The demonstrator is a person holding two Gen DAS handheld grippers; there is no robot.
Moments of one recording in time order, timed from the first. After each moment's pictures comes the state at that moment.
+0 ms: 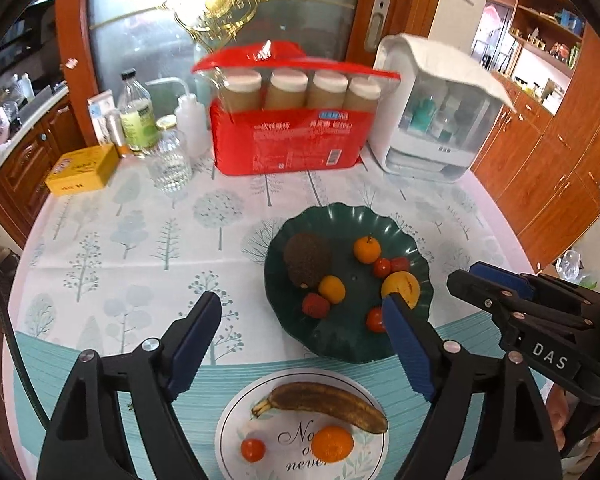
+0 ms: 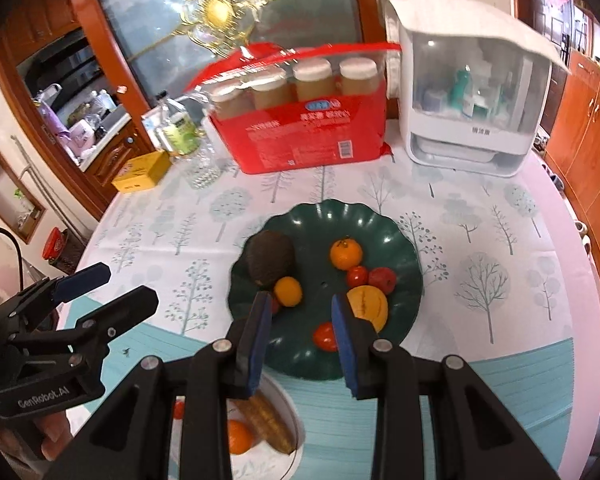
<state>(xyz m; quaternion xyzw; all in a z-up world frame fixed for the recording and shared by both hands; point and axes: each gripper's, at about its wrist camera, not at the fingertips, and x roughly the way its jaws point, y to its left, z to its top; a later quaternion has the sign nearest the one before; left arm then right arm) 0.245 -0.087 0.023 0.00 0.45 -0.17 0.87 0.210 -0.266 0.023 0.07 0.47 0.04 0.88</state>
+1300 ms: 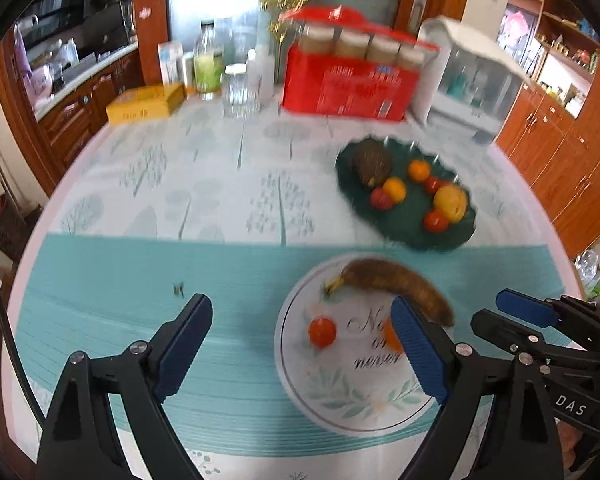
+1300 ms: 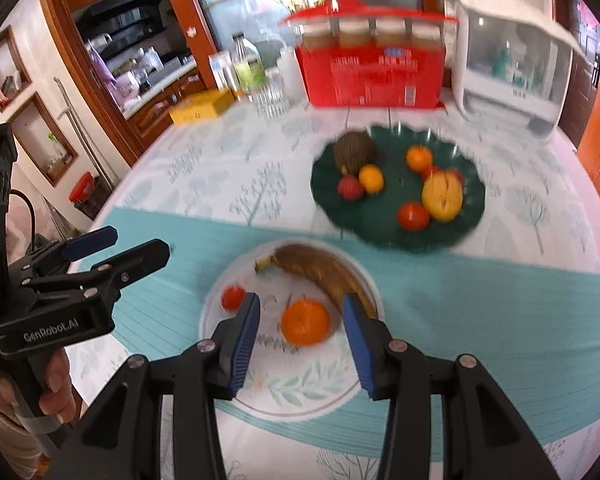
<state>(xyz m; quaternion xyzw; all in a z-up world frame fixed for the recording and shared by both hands) 0.133 0.003 -0.052 -0.01 0.47 -0.11 0.87 0.094 -0.187 -0.051 0.03 0.50 0.10 0.86</state>
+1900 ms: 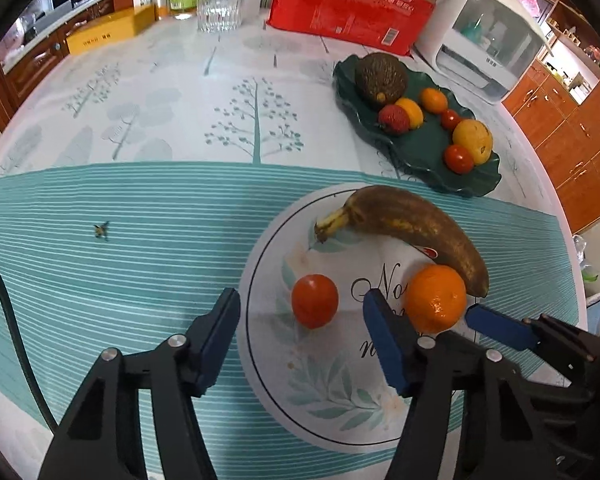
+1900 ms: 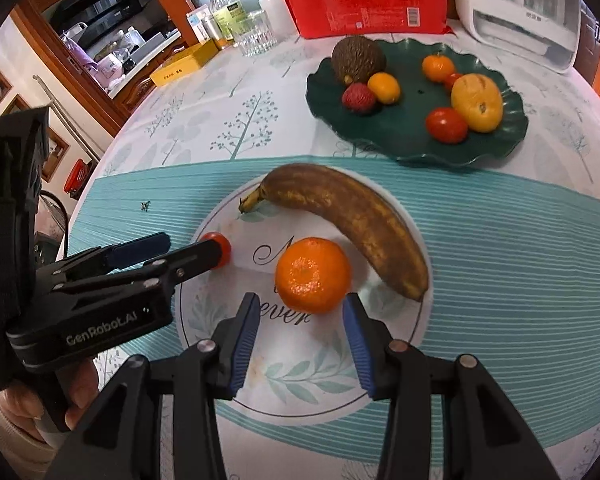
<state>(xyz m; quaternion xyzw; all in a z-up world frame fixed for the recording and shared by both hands) 0.162 -0.015 -0.143 -0.04 0.55 -0.15 0.82 0.106 -0.176 -0.125 0.07 0.56 0.10 0.82</state>
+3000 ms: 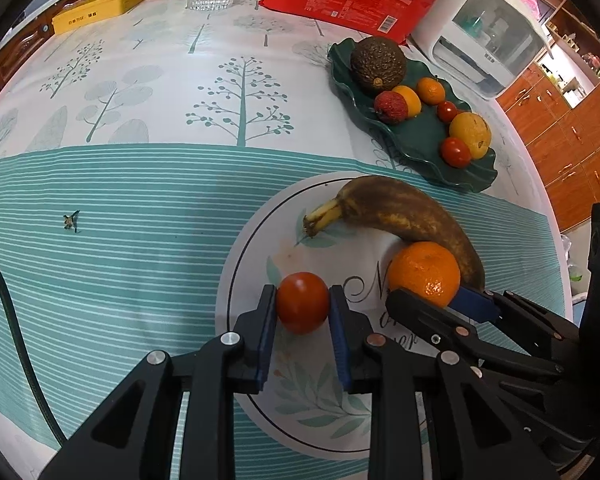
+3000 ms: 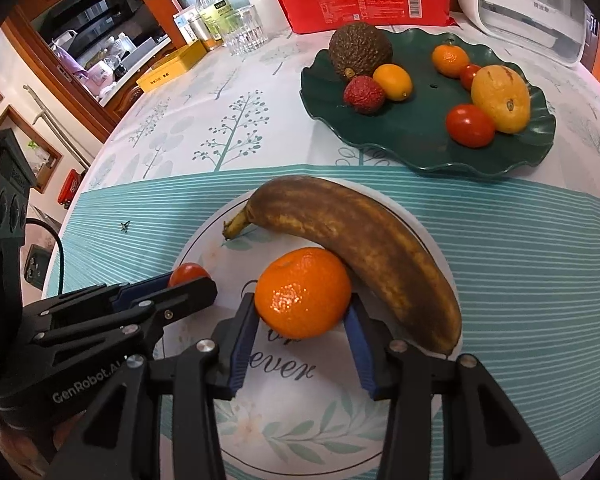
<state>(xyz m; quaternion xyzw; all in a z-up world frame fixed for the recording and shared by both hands) 0.171 -0.015 -0.155 -0.07 0.57 -0.17 0.80 0.135 -0.171 -0.145 0.09 0.55 0.10 0.83</state>
